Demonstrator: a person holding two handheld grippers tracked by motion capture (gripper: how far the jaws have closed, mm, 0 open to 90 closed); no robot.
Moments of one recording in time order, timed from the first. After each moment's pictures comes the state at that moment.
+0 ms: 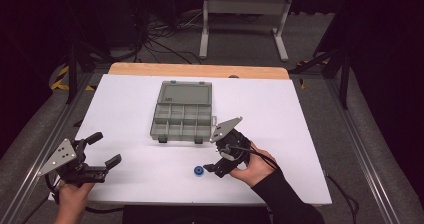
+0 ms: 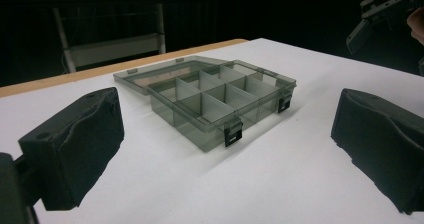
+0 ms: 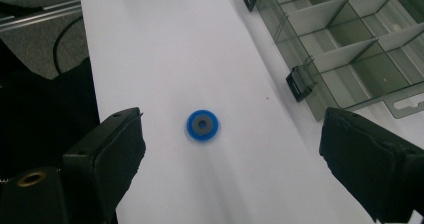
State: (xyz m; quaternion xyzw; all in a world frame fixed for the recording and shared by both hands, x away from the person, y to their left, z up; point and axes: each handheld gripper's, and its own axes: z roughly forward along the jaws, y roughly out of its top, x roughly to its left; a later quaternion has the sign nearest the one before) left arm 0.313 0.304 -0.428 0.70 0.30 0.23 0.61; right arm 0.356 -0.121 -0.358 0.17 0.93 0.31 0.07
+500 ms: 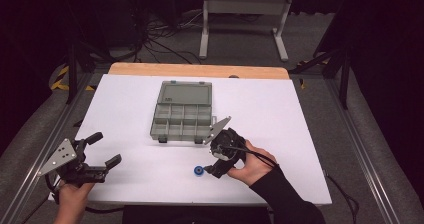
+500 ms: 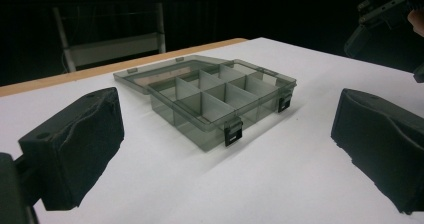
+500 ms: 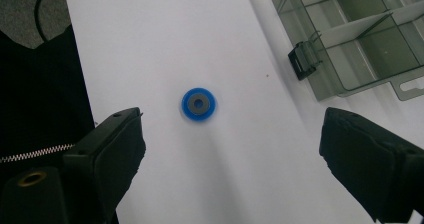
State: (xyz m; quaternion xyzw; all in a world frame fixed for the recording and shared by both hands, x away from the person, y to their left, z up) left arm 0.313 0.304 -0.428 0.71 0.30 0.22 0.60; right arm 0.359 -0.108 -0.359 0.17 0.95 0.24 0.07
